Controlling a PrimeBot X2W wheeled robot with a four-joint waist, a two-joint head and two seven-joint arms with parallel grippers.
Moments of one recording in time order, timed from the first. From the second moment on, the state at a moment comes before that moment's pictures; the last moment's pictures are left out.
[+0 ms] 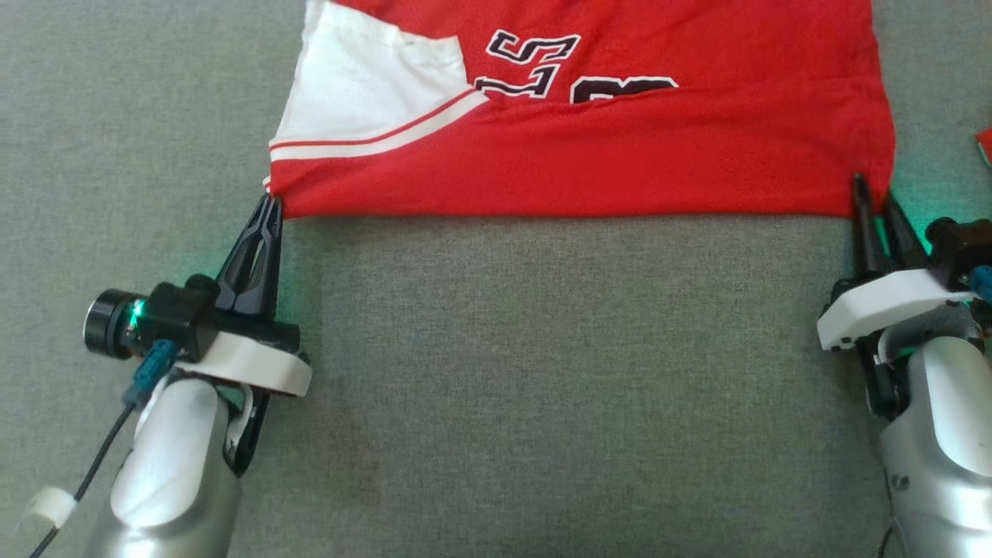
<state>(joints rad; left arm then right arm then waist) -0.41 0.20 -0.22 0.44 -0.16 -0.12 -0.26 -0.41 -0.15 -0.09 0.51 0.00 0.13 -0.15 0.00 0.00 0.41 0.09</state>
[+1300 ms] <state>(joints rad) 0.09 0.24 -0.28 0.09 -0.22 -0.08 -0.10 0.13 -0.29 -0.10 0.11 0.11 0.13 -0.11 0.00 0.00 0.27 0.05</state>
